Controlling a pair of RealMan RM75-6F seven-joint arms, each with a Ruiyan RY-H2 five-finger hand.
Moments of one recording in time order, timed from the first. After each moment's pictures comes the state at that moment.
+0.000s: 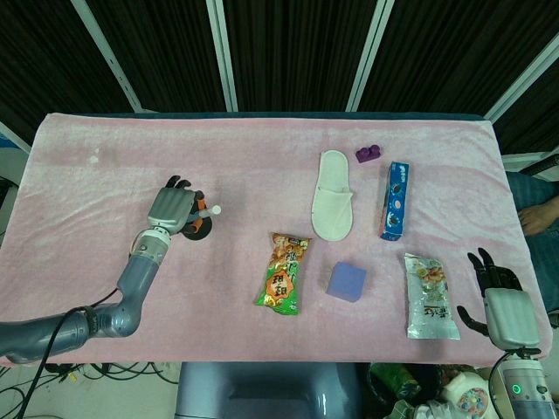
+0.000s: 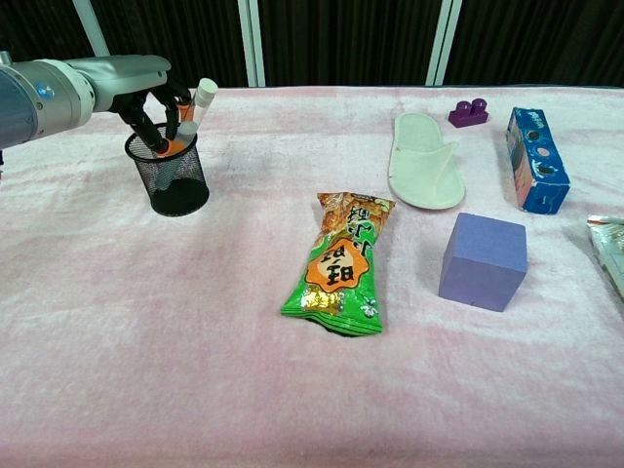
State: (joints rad) left arm -0.94 -1.51 -0.20 -1.39 0.69 0.93 0.51; right arm 0.11 -1.13 0.06 -1.70 -1.38 1.38 -0.18
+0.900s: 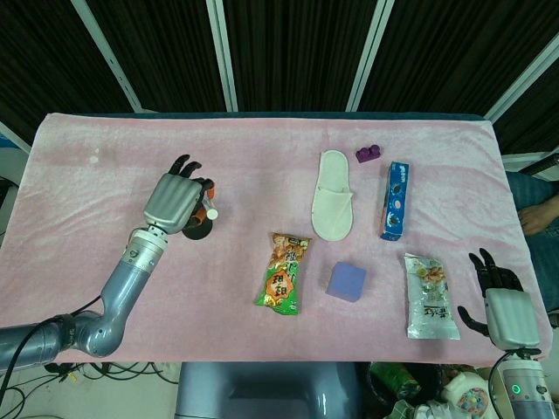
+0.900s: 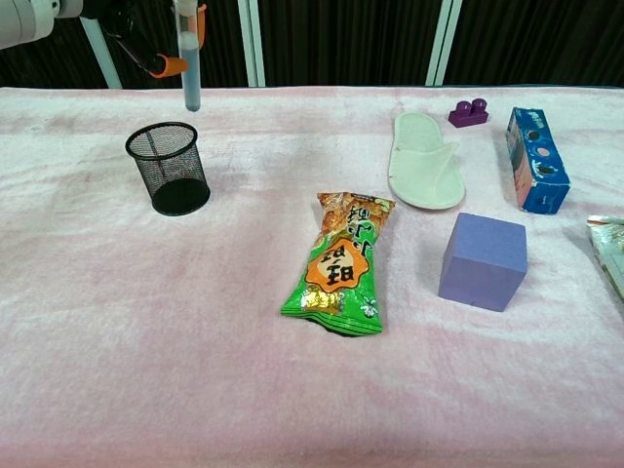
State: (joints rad) left arm -0.92 -1.34 -0.21 -1.69 0.97 1.12 0.55; right arm 0.11 -1.14 0.06 -1.71 -1.36 1.37 -0.18
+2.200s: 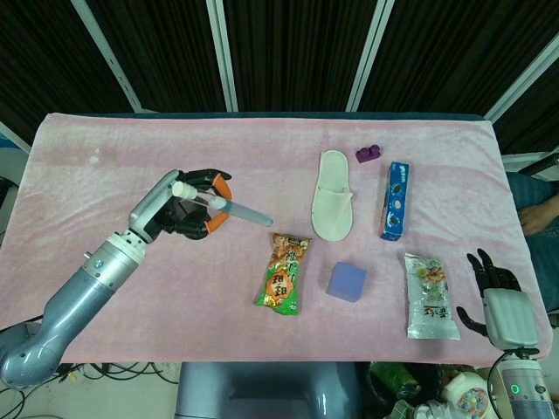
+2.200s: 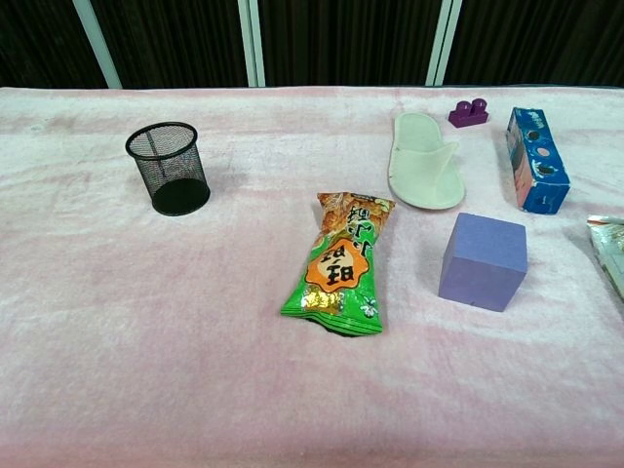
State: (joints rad) left arm -0.65 -1.00 -0.64 -2.10 0.95 0.76 -0.49; right arm 0.11 -1.14 0.06 -1.71 -1.37 1.37 -0.19
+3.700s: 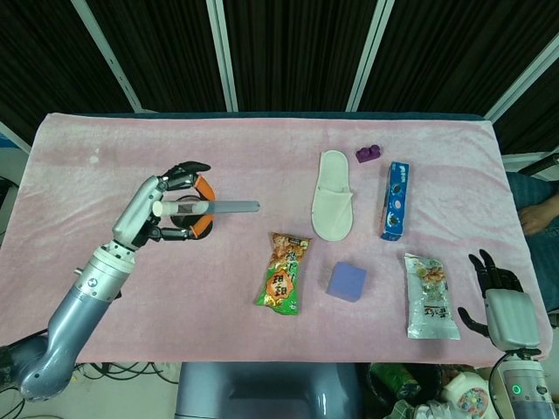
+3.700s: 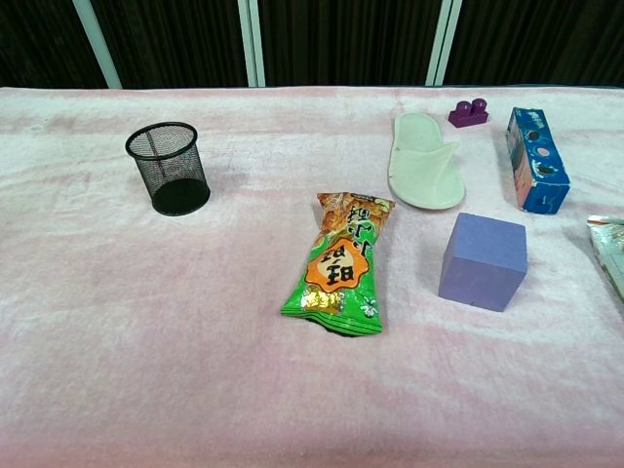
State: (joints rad) left arm -0.62 -1.06 -0.52 -2.10 1.16 1.01 -0.49; right arm 0.11 -1.13 0.06 -1.72 -1.36 1.37 -0.19
